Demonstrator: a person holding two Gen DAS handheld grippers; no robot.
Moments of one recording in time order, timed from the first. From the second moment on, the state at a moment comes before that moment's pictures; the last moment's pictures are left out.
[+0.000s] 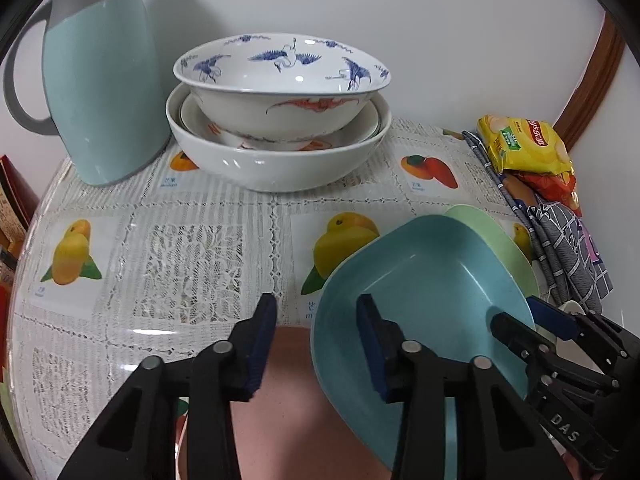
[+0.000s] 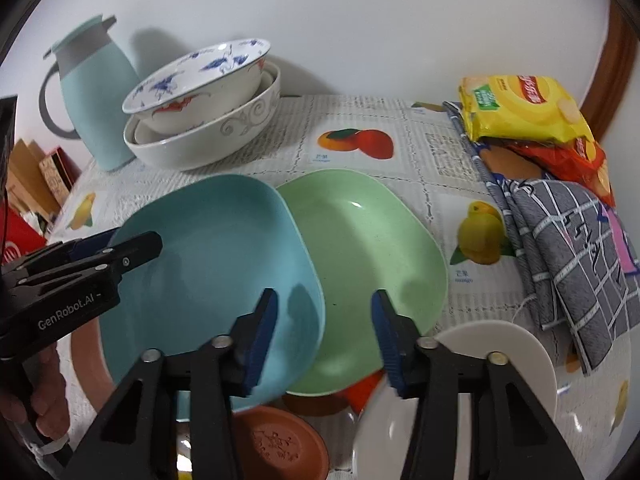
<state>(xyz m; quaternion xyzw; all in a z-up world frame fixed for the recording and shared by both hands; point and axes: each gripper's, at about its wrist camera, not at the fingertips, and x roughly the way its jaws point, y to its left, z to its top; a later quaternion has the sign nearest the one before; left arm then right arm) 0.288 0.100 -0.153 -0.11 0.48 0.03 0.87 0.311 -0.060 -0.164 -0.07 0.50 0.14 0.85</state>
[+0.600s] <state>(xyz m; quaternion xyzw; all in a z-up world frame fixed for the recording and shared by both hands) 0.266 0.106 -0.126 -0.15 0.45 0.00 0.88 0.293 -0.066 -0.140 -0.02 0.47 0.14 0.87</state>
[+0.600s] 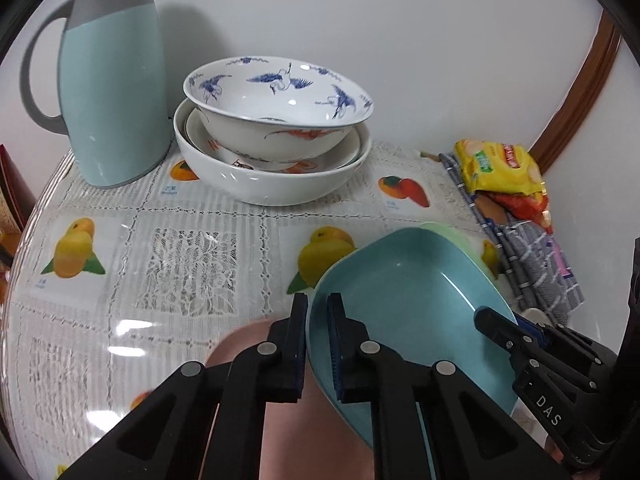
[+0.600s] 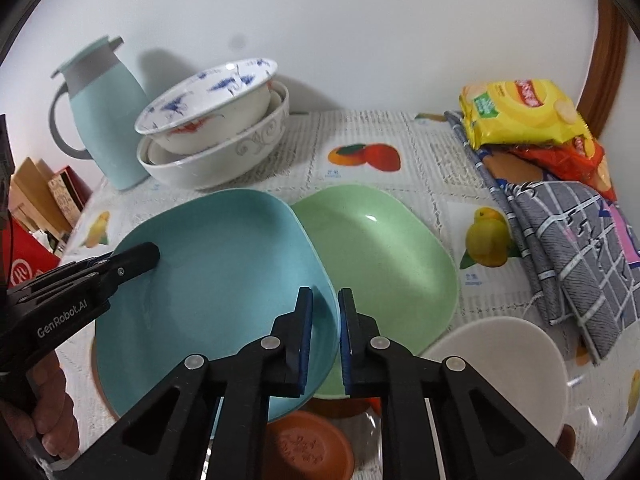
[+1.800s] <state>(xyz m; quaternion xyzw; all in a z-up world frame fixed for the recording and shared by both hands) 0.118 0.051 -0.034 -0.14 0.39 -0.03 0.91 0.131 -0.134 -0.043 0.02 0.39 0.14 0.91</state>
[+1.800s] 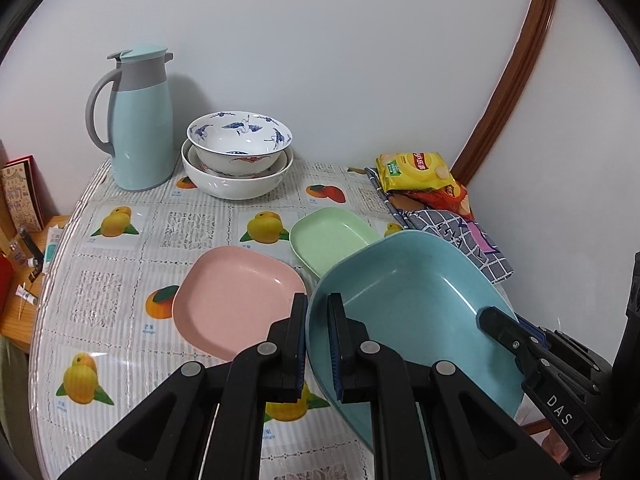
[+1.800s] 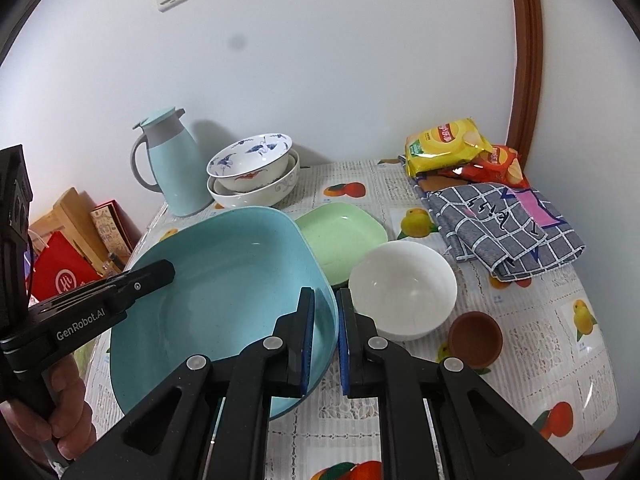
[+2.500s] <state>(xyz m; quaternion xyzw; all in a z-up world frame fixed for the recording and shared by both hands) 0.081 0.058 -0.029 -0.14 0.39 -0.02 0.91 0.097 -0.128 -0.041 0.04 0.39 0.15 0.91</state>
